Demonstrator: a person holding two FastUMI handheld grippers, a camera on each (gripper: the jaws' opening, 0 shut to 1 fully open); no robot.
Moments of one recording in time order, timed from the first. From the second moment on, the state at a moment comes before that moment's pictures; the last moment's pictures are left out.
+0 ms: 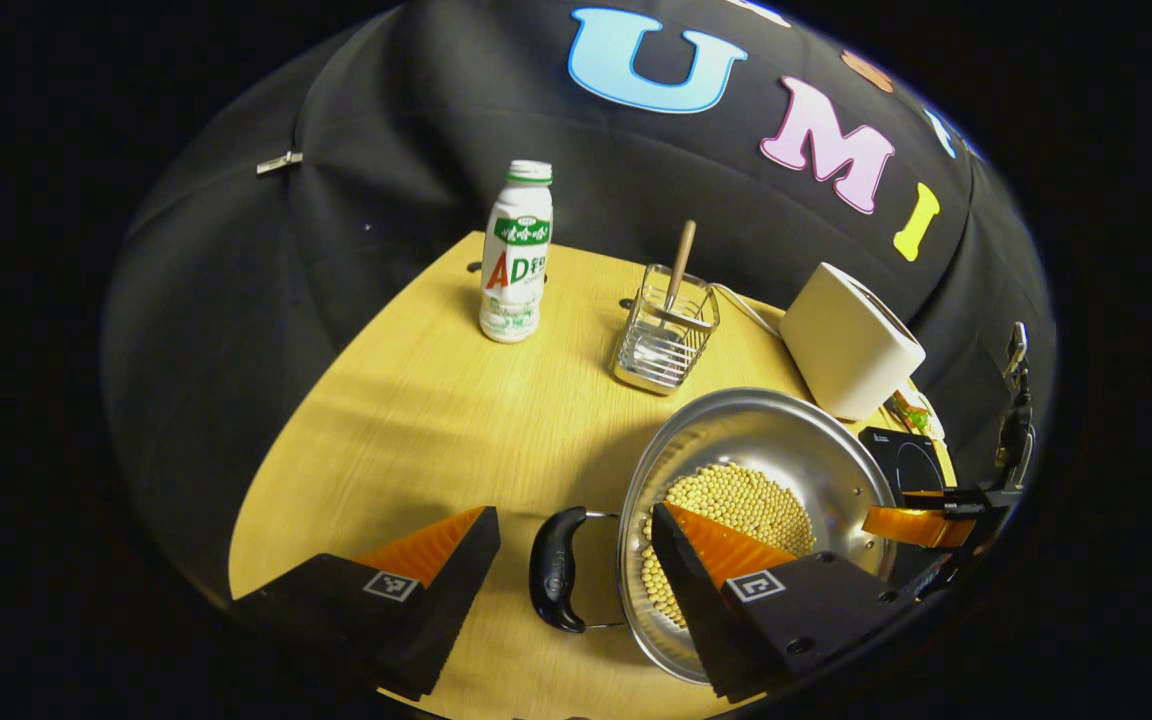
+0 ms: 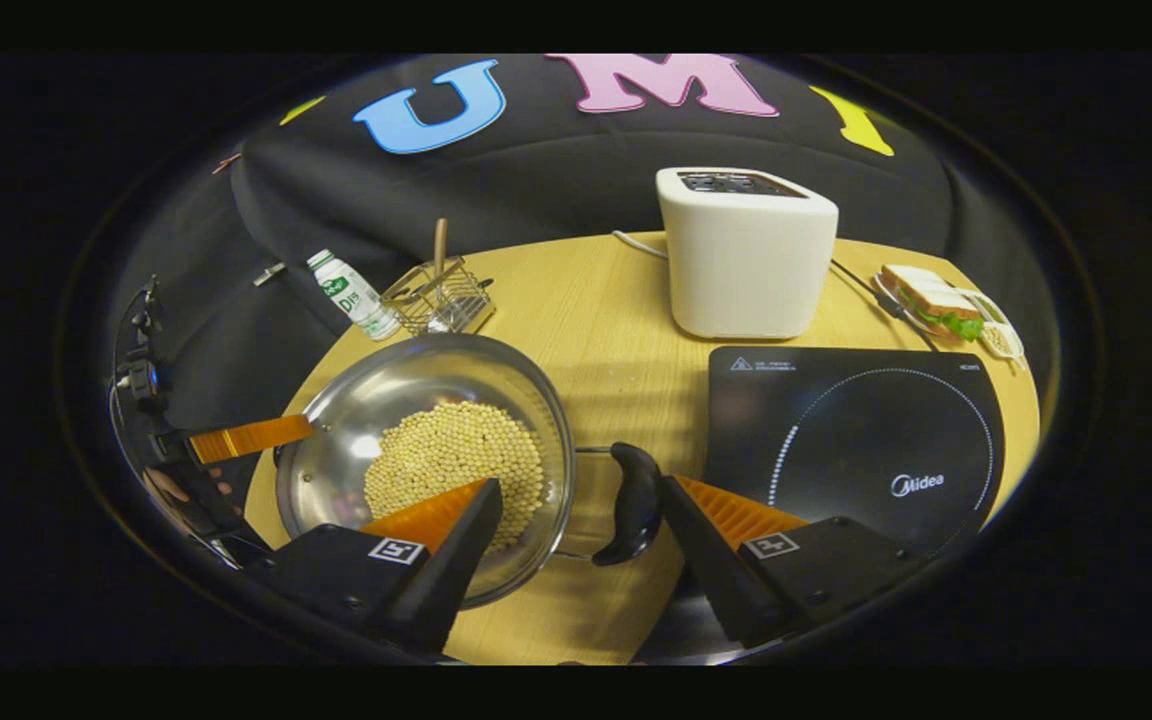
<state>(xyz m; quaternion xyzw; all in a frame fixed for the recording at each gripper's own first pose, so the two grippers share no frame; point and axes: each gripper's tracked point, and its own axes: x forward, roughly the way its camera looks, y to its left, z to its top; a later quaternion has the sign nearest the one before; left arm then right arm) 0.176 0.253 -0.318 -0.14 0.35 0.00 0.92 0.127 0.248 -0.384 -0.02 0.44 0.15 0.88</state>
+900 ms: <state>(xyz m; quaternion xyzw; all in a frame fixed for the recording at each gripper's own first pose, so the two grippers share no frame) 0.180 0.275 -0.360 -0.11 0.37 -0.02 0.92 0.124 0.271 -0.421 -0.03 0.43 0.10 0.90</state>
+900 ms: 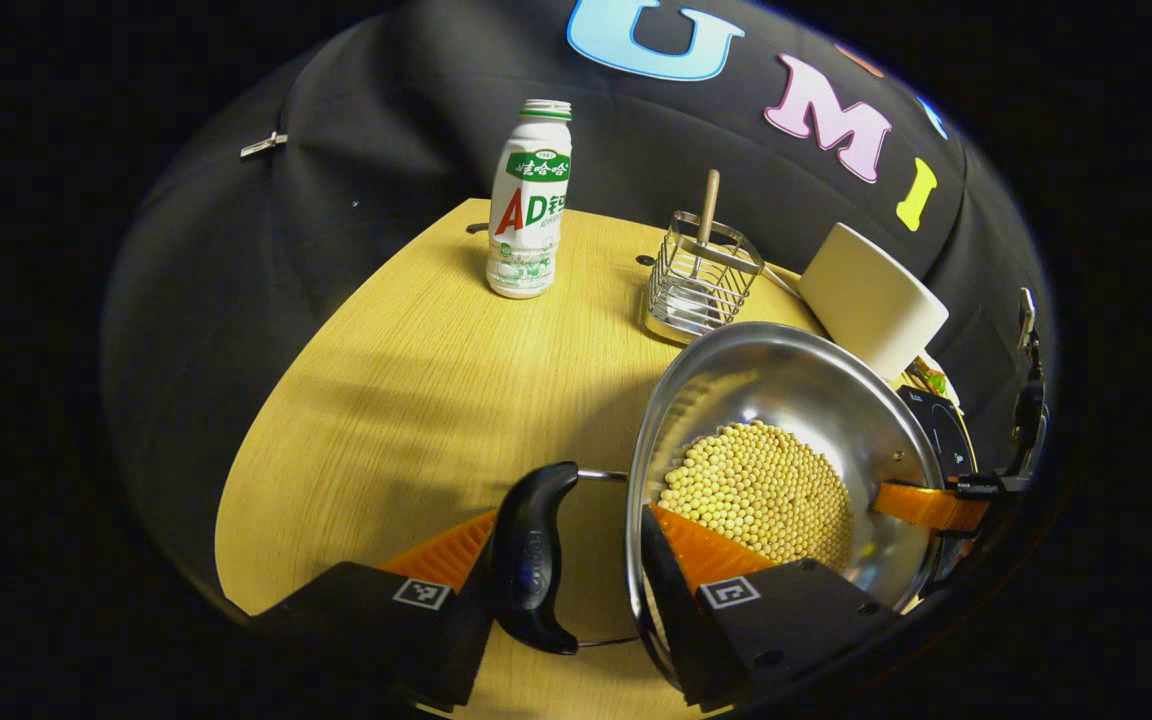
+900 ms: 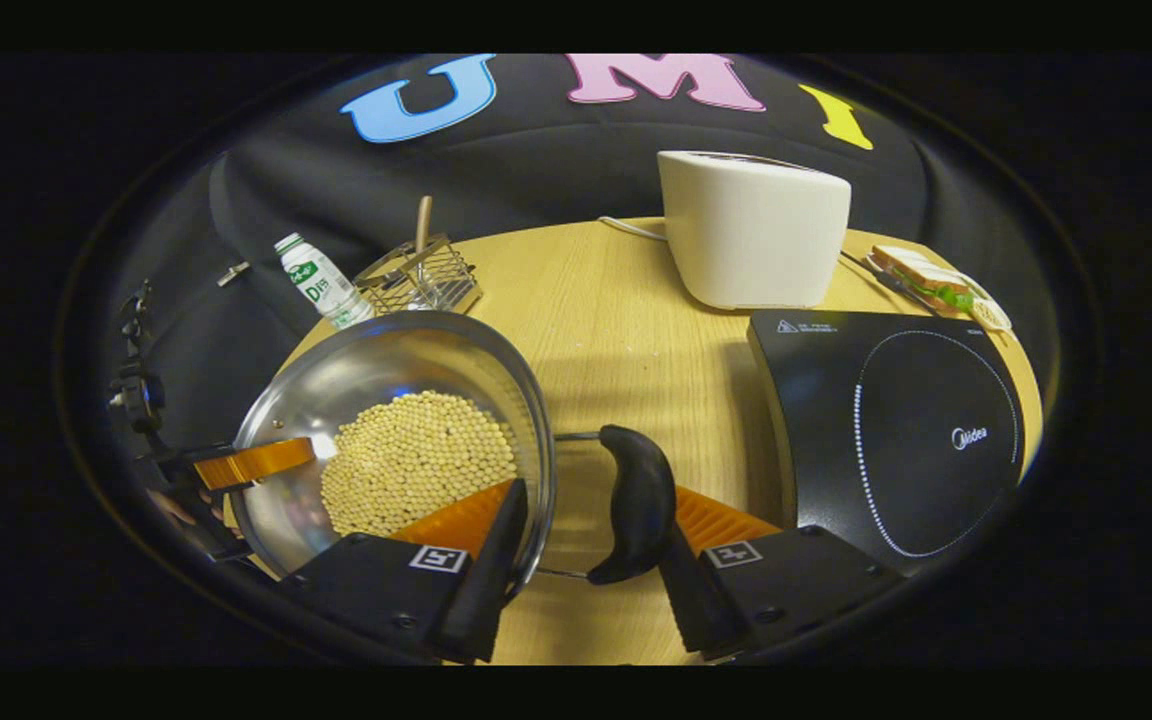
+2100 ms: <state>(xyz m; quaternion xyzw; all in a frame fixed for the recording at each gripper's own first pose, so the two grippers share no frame) 0.170 0.271 -0.360 -0.13 0.39 -0.03 0.91 0.122 0.273 -0.417 -0.04 0.44 0.08 0.90</state>
